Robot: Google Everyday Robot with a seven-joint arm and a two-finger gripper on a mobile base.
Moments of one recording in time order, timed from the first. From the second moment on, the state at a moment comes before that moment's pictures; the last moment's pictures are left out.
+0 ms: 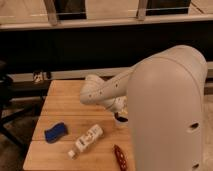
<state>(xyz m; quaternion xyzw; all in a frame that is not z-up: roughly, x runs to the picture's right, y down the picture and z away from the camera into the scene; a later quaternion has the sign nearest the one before) 0.129 0.155 0.727 -0.32 0.36 -0.14 0.86</state>
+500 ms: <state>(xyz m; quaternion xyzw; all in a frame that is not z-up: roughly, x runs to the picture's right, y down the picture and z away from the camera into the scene) 0.129 0.154 0.726 -0.32 0.36 -0.14 0.86</state>
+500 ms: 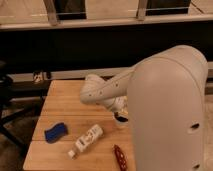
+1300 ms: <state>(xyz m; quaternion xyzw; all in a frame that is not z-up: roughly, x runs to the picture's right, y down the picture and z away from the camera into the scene) 0.130 0.152 0.722 -0.32 0.37 -0.14 0.86</state>
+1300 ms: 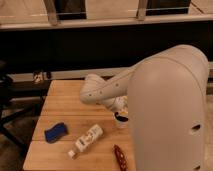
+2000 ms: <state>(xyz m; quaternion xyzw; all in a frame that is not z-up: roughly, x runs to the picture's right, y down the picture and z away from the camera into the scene) 0.130 0.151 0.720 -0.32 0.37 -0.14 0.86</state>
